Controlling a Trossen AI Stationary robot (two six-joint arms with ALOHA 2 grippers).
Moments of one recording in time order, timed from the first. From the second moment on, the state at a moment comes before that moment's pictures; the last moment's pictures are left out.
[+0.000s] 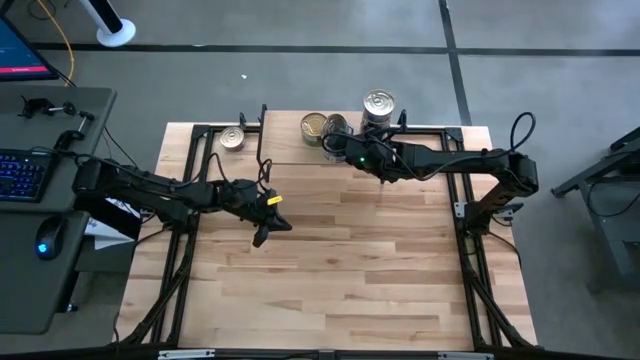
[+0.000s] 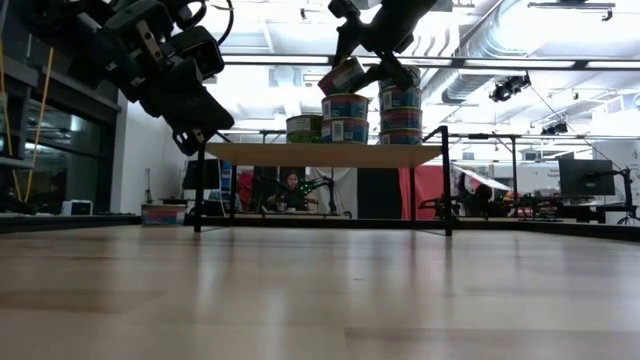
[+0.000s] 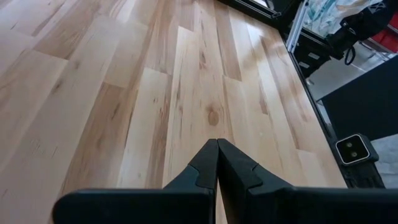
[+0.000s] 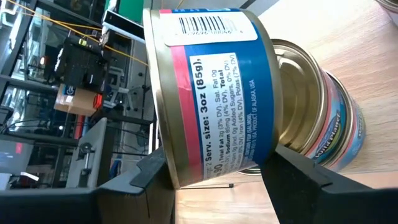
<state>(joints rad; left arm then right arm) 0.03 1.20 0.45 0.24 0.26 -0.34 -0.14 1.60 1.36 -0.36 0.59 1.48</state>
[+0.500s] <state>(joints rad) 0.03 1.20 0.45 0.24 0.26 -0.31 -0.15 1.59 1.36 -0.34 0.51 1.45</state>
